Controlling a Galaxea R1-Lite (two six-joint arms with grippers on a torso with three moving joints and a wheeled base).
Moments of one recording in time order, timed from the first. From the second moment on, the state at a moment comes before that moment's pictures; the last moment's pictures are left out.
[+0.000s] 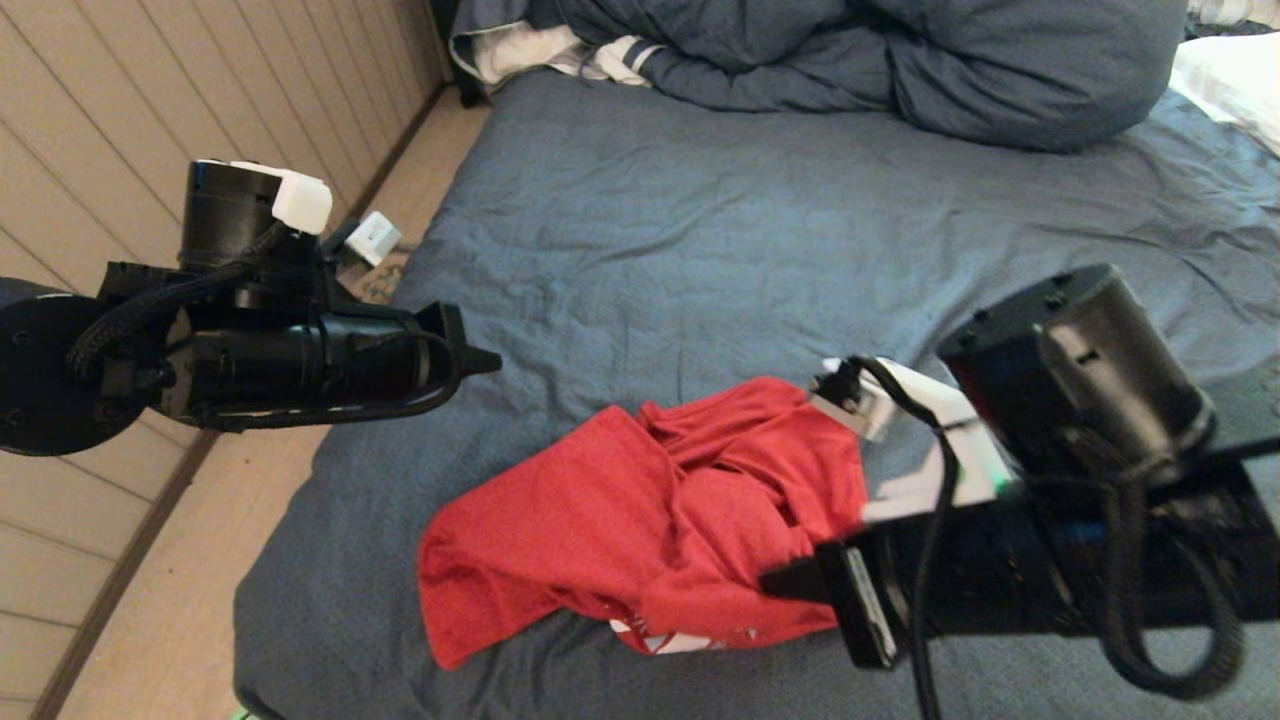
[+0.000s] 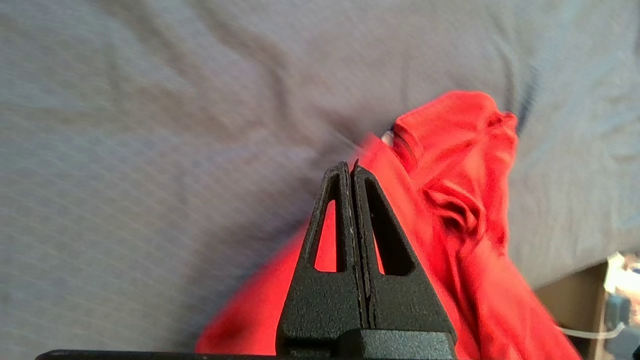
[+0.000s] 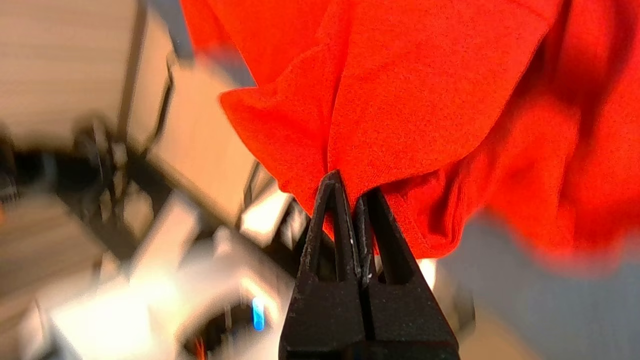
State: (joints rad) left arm -0.43 1.64 -1.15 -0.06 -0.23 -0.49; right arm 0.84 1.47 -1.09 0.36 0.10 0.36
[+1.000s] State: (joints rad) left arm -0.48 1.63 -1.13 -0.06 -0.22 -0.48; right arm 0.86 1.19 -0.74 0.42 0.09 0.34
